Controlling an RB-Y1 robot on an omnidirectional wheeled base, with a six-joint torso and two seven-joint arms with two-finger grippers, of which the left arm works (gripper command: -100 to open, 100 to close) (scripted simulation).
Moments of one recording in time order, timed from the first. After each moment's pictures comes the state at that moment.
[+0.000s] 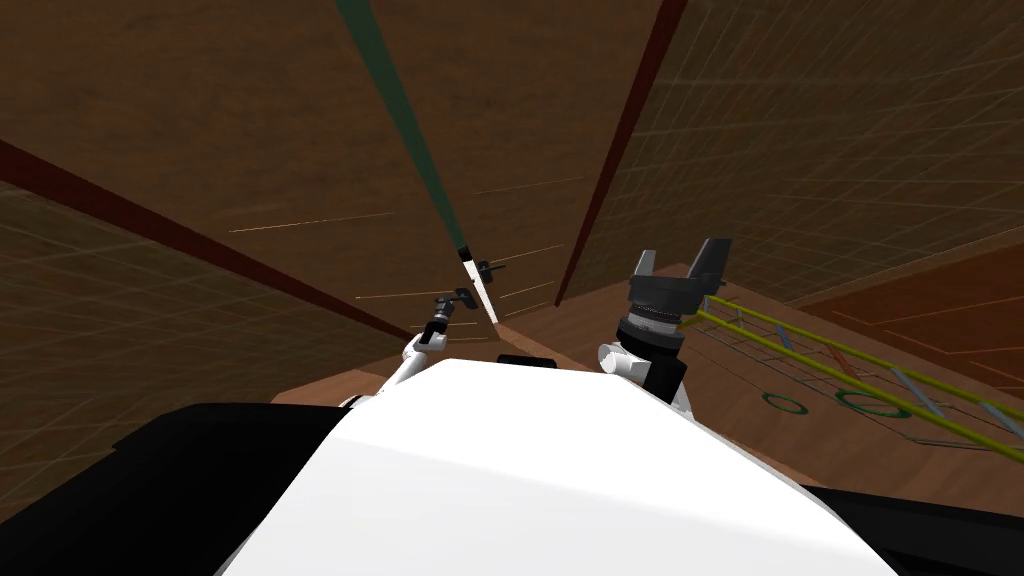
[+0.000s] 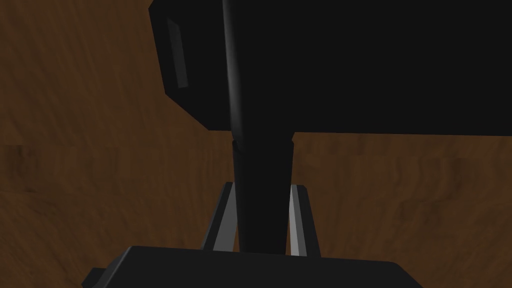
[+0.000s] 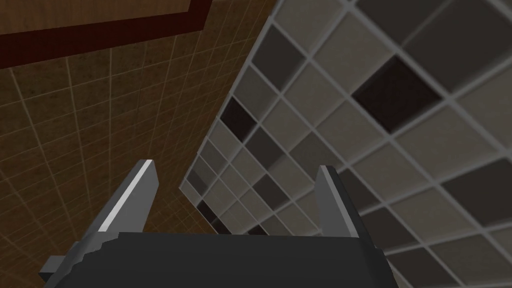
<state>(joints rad) 0.09 0.54 0.02 -1.15 0.22 -0.47 0.33</state>
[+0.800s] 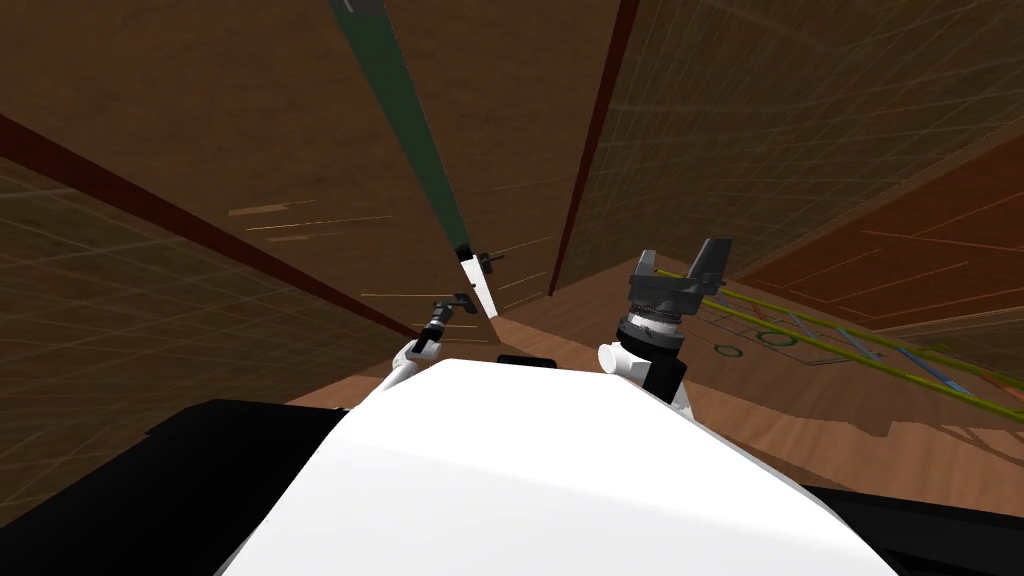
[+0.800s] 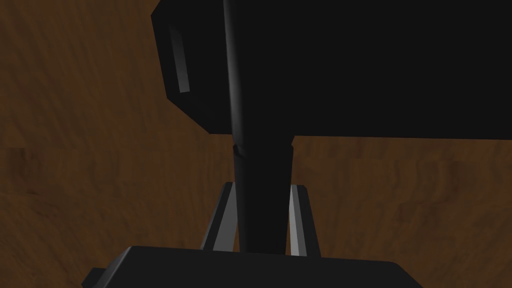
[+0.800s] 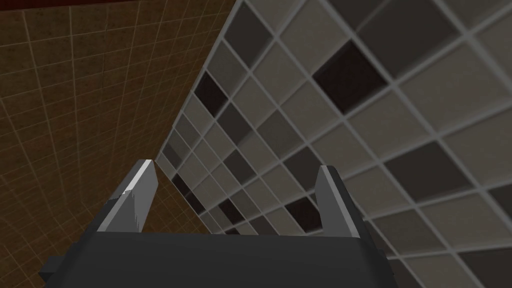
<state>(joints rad) 0.19 0.62 -0.05 -1.20 0.23 -0.55 0.40</state>
